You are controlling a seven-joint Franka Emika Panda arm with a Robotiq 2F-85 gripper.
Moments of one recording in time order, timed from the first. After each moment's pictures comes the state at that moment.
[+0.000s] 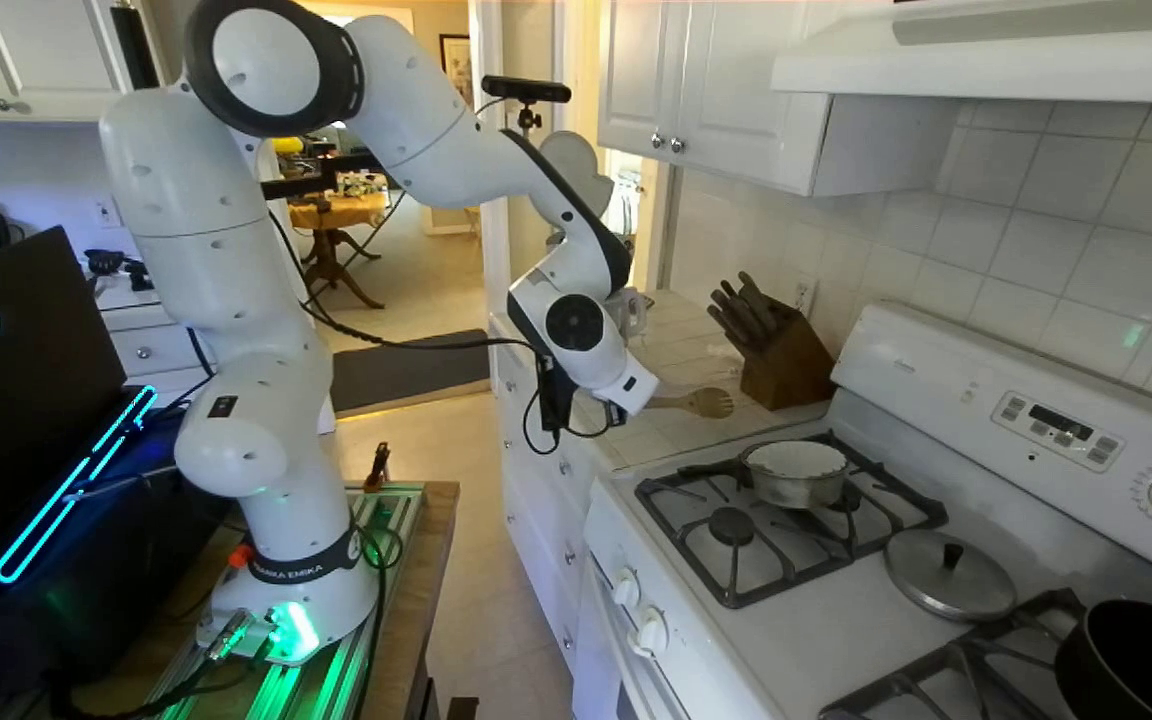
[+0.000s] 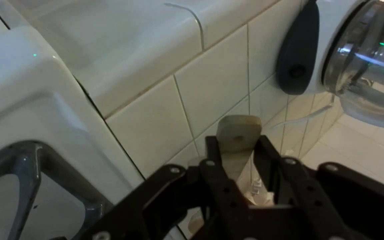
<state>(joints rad) 0.18 -0.06 0.35 -2.58 1.65 2.68 -1.01</state>
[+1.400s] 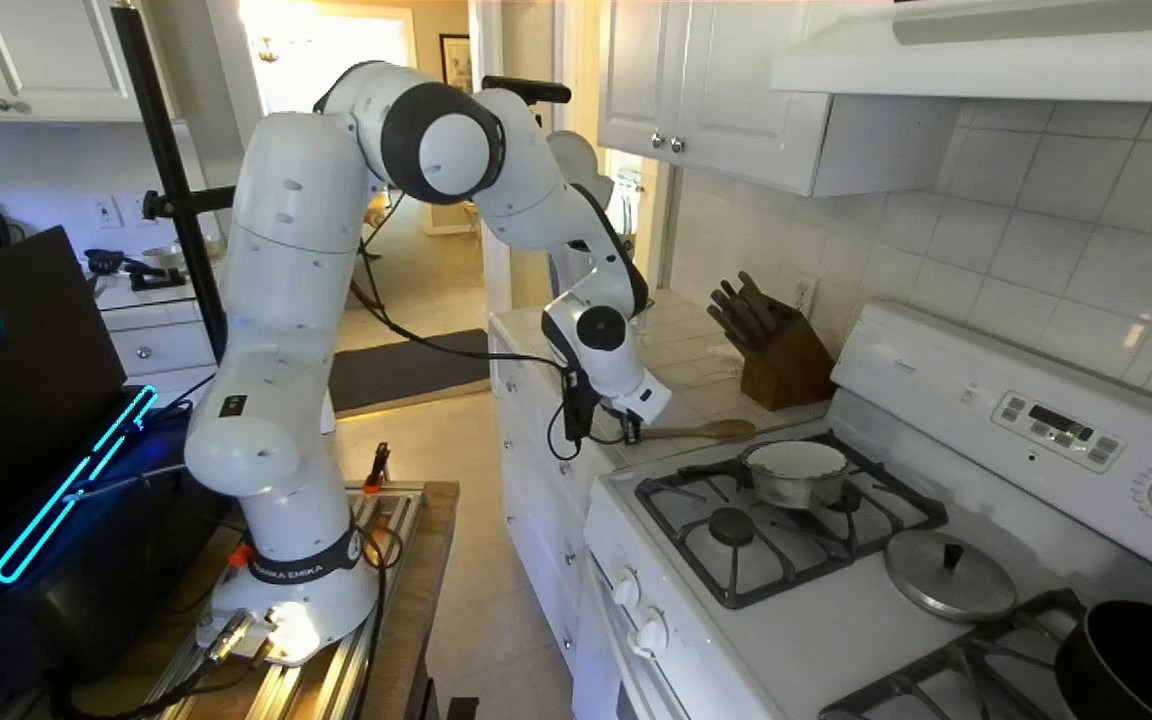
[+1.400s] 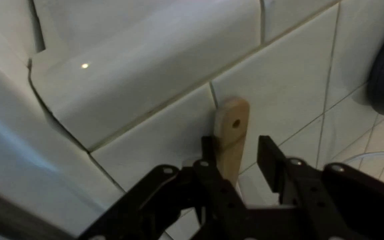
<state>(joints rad) 0.26 0.35 0.42 -2.29 1.64 3.04 -1.00</state>
